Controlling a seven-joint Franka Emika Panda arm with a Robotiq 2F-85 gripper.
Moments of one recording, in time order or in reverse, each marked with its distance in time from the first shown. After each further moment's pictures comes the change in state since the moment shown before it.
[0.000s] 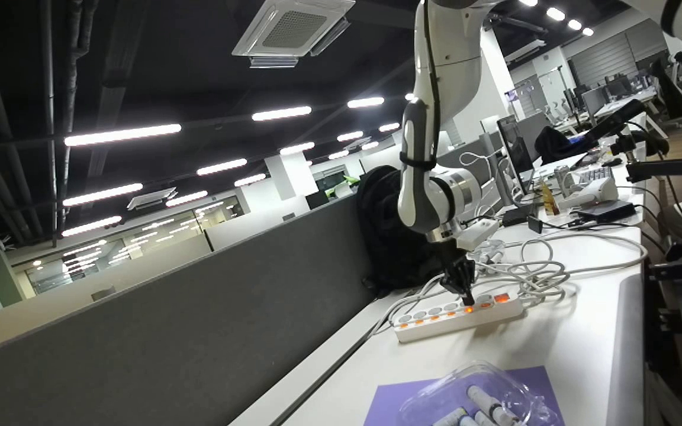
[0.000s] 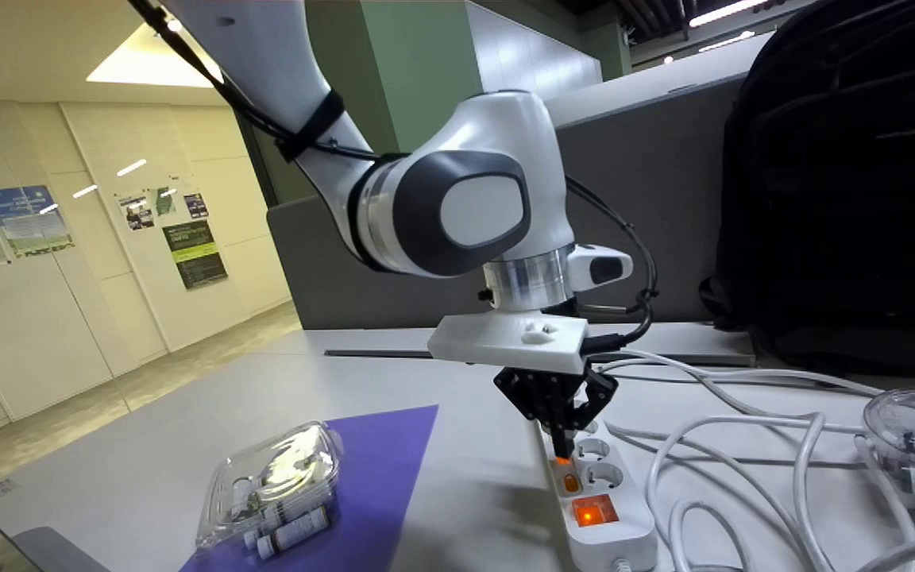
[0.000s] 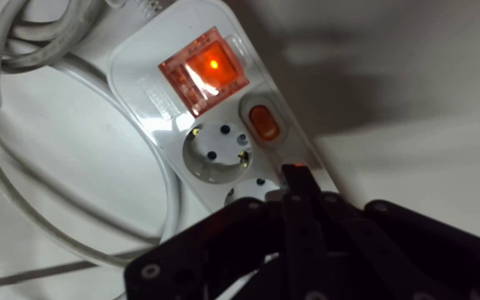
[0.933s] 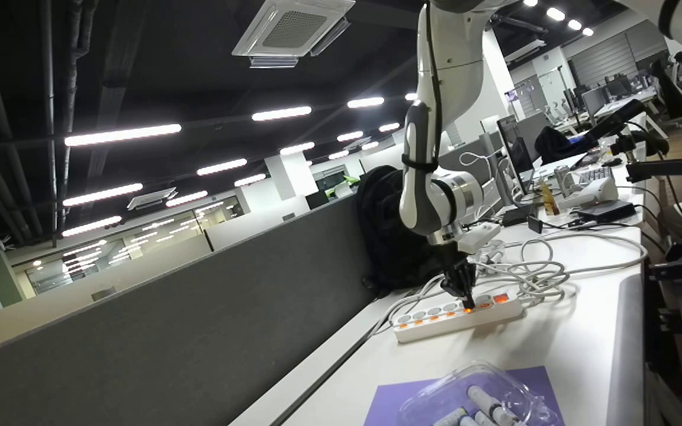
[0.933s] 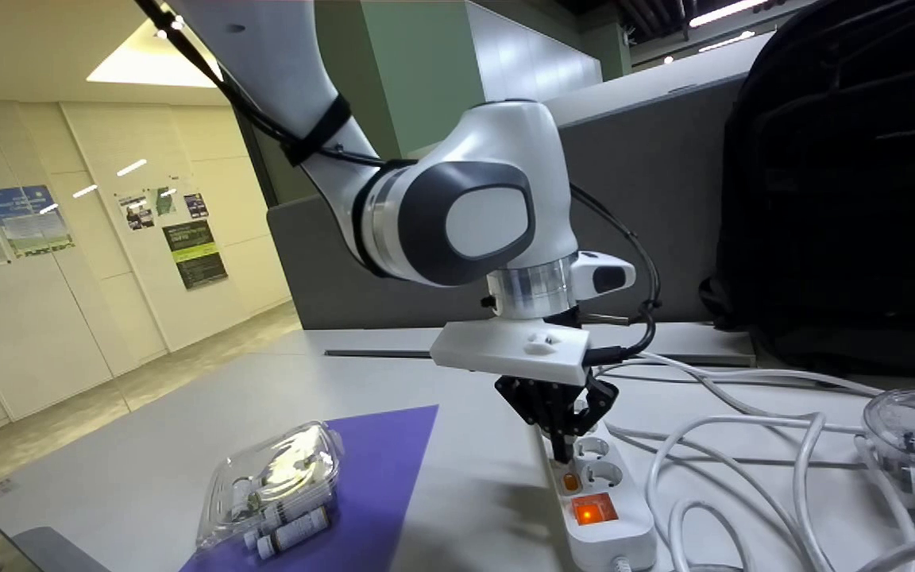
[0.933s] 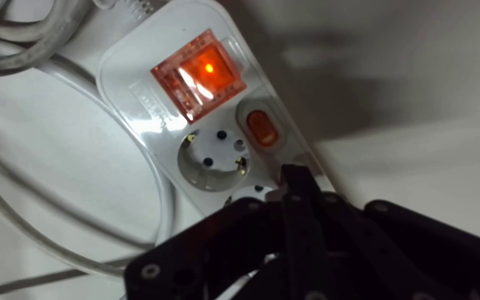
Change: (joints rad) arm -0.052 0.017 0.049 0.007 -0.005 0.010 0.000
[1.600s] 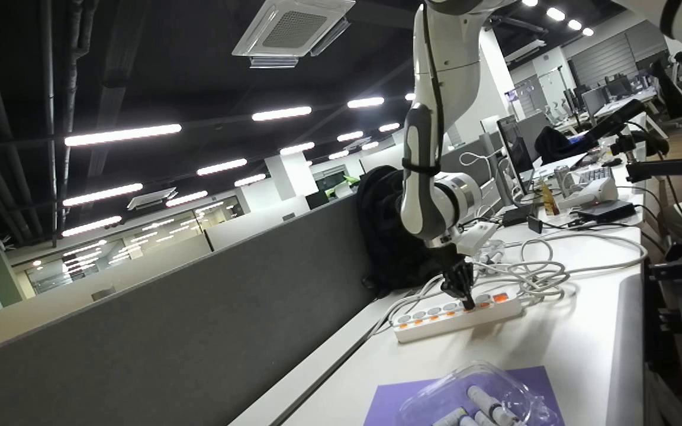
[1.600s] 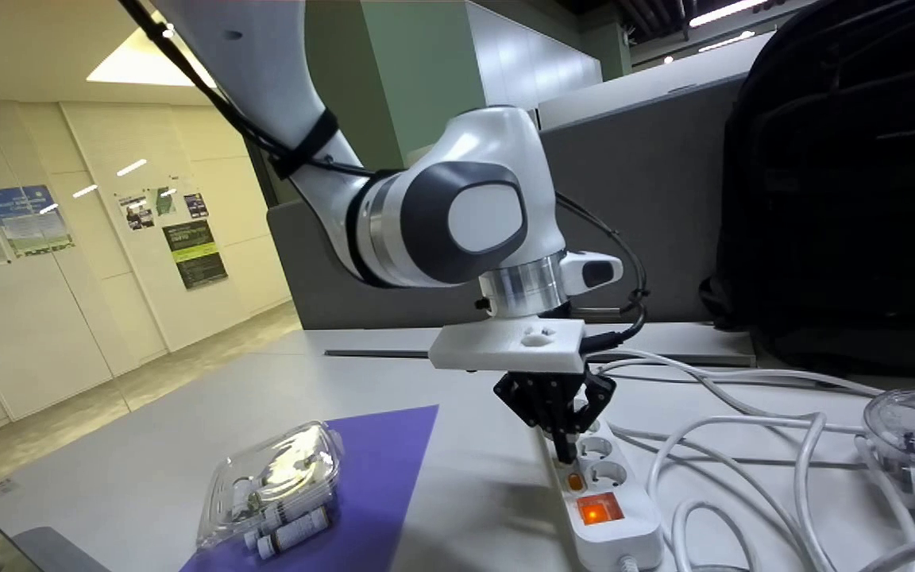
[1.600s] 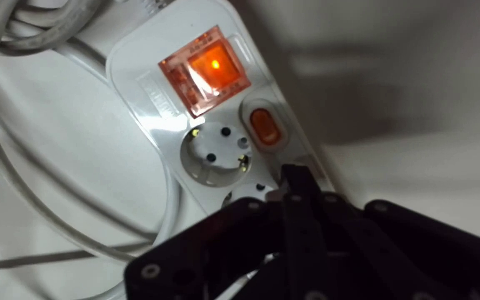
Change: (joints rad) arm 0.062 0.006 -0.050 0.000 -0.119 0.016 0.070
